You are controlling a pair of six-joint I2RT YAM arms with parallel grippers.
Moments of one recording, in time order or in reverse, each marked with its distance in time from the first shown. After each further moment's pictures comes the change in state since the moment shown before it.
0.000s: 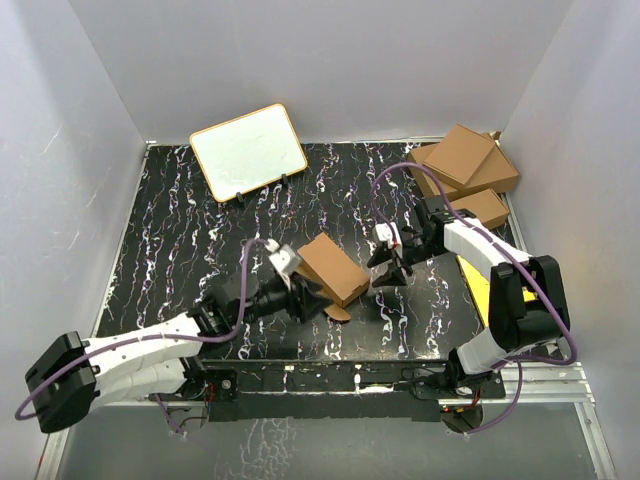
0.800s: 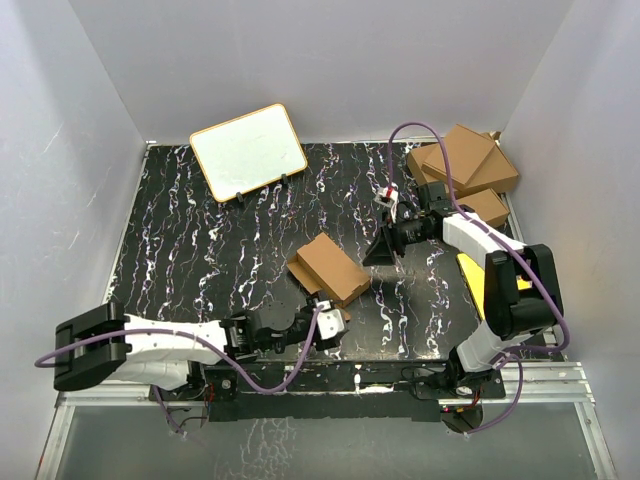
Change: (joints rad) left arm -0.395 0.247 0.003 0.180 -0.224 0.739; right arm -0.048 0.073 0.059 0.341 -0.030 0.980
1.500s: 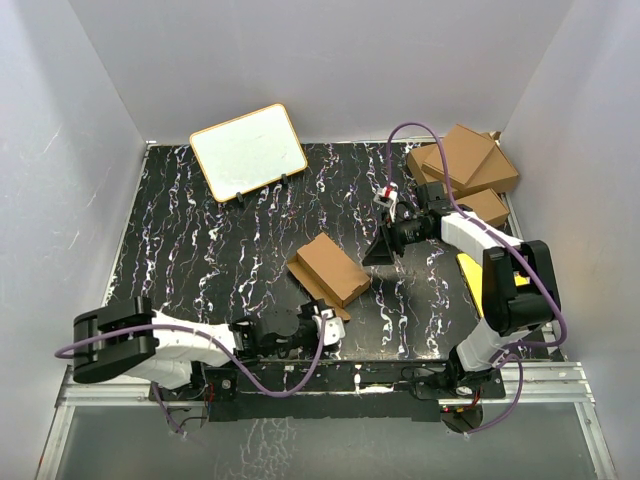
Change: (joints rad) left arm 0.000 0.093 -0.067 0.067 -0.075 0.042; right arm 0.000 0.028 0.004 0.010 0.009 0.022
